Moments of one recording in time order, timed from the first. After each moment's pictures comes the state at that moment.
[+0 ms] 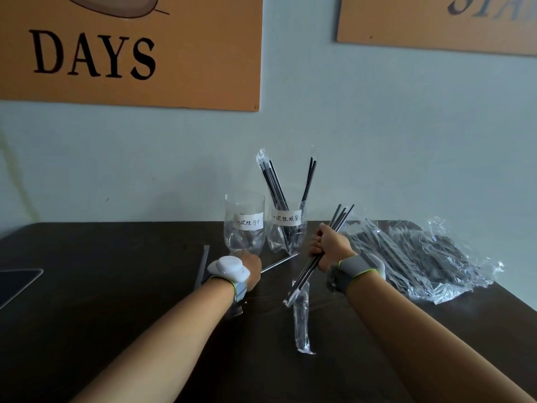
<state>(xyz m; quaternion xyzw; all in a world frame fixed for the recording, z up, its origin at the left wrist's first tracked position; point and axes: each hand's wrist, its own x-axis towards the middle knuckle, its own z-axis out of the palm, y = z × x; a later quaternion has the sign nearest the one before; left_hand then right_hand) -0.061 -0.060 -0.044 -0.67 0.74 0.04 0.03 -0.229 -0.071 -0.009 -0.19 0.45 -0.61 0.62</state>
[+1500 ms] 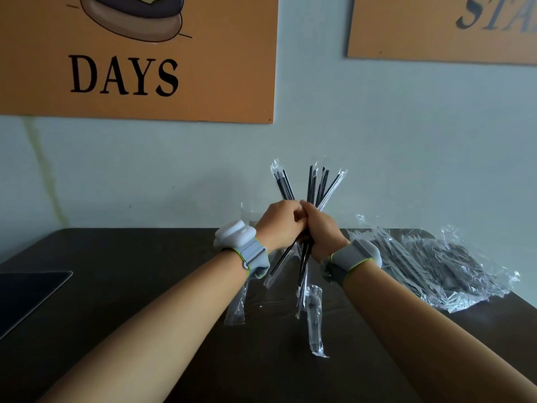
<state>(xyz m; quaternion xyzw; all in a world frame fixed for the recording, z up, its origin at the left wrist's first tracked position) -0.085 -0.020 0.071 -0.52 0.76 0.17 -0.34 -0.178 -0.037 0.049 -0.39 0.46 -0.58 0.54</state>
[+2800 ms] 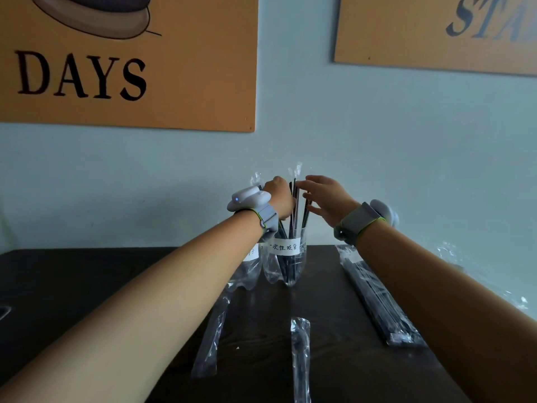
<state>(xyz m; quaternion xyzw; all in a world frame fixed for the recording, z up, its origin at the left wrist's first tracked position) -0.127 -0.124 0.113 -0.63 0.73 0.09 -0.25 -0.233 -0.123 0.106 -0.52 0.52 -0.54 0.41</state>
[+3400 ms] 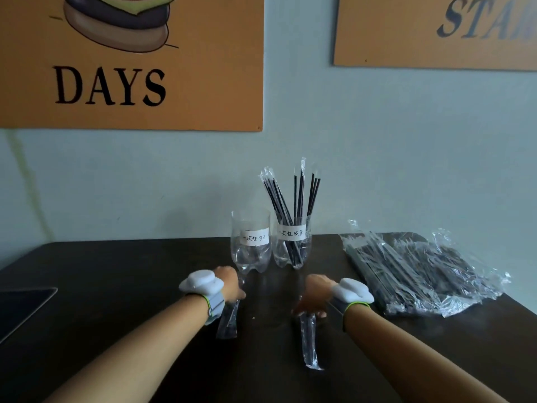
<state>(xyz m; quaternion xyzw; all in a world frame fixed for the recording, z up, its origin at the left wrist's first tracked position) -0.021 -0.033 -0.008 -0.71 0.70 0.09 0.04 -0.203 -0.028 -0.018 -0.68 0.71 0.02 0.18</state>
